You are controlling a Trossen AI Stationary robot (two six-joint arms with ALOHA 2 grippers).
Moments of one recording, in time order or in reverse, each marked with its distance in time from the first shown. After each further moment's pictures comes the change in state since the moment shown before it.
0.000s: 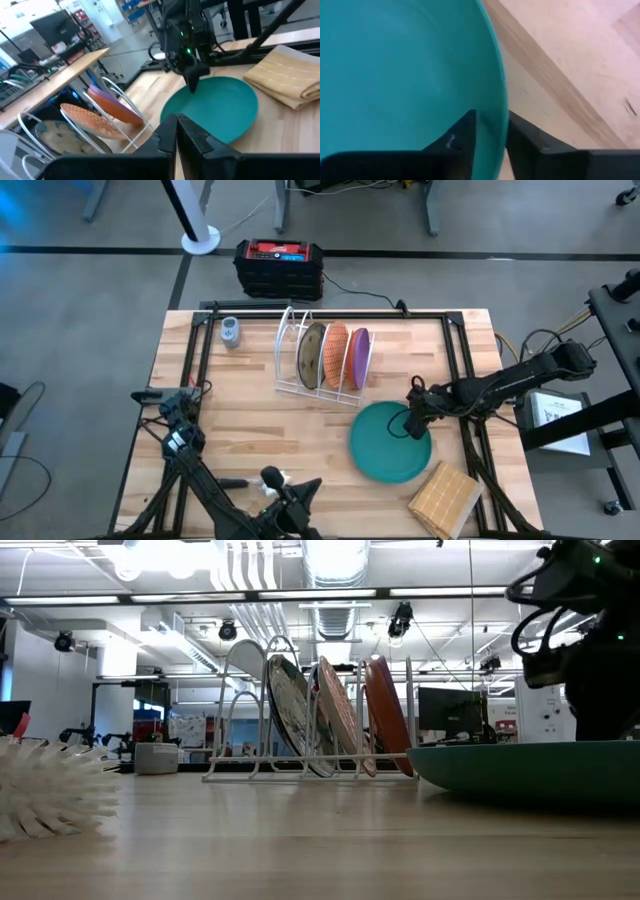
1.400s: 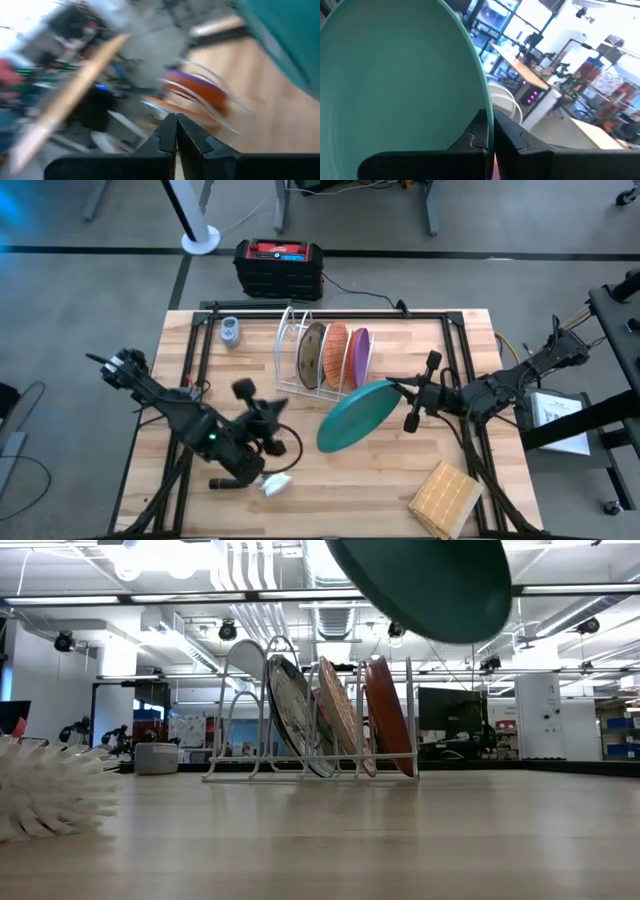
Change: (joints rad) left arm 0.228 -0.778 -0.742 0.305 0.113 0.581; right arm 0.309 -0.096 0.379 0.638 0.770 -1.296
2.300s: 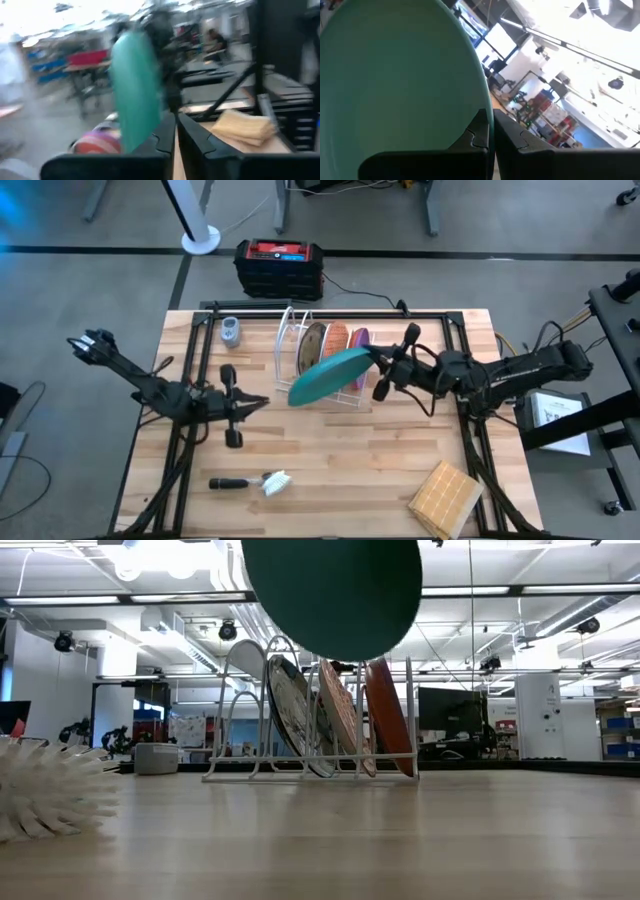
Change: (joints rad) left arm 0.047 -0.724 -1.002 1.461 0.544 0.653; right arm -0.367 0.176 0.009 0.444 -0.306 -0.407
